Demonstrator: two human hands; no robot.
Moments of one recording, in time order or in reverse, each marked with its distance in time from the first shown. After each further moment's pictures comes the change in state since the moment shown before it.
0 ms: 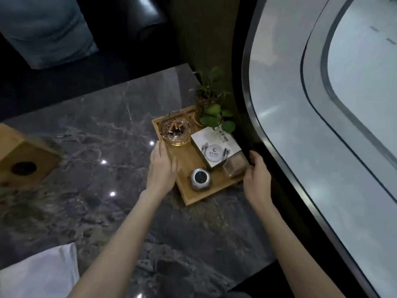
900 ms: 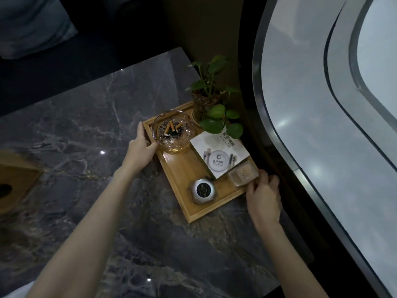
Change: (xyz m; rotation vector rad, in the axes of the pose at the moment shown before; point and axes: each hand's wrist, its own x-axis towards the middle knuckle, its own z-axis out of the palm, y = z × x) left_hand 0.101 -0.035 -0.024 -0.162 -0.120 -0.187; right_hand 0.011 0.029 0.031 -0.475 0.047 0.231
